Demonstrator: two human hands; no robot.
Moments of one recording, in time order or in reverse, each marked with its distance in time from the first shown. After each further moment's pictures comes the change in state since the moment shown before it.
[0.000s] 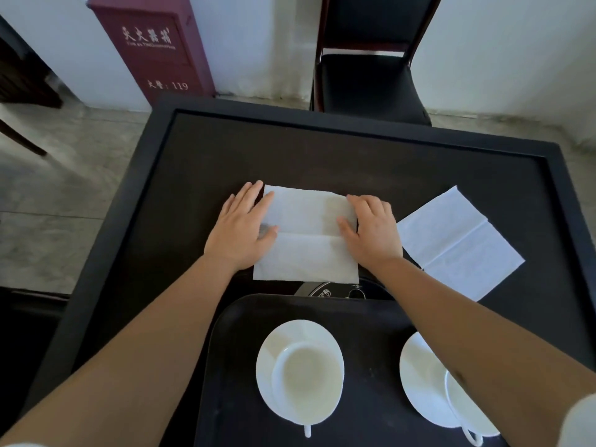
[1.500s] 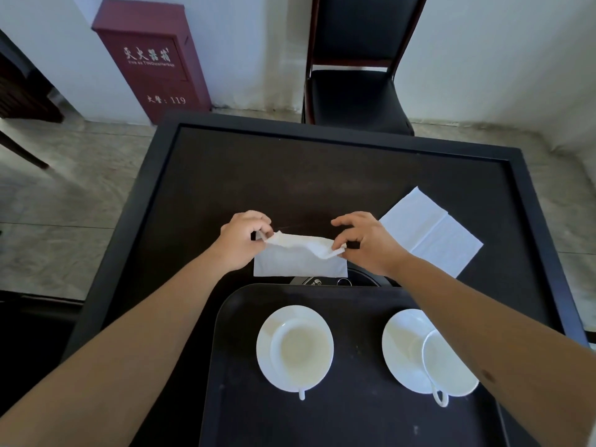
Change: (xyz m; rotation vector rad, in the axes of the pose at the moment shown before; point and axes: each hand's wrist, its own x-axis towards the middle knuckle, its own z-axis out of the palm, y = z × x) left_hand -0.026 0.026 -0.041 -0.457 -0.185 -0.120; right_hand -0.029 -0.009 -0.062 0.152 -0.387 -0.180
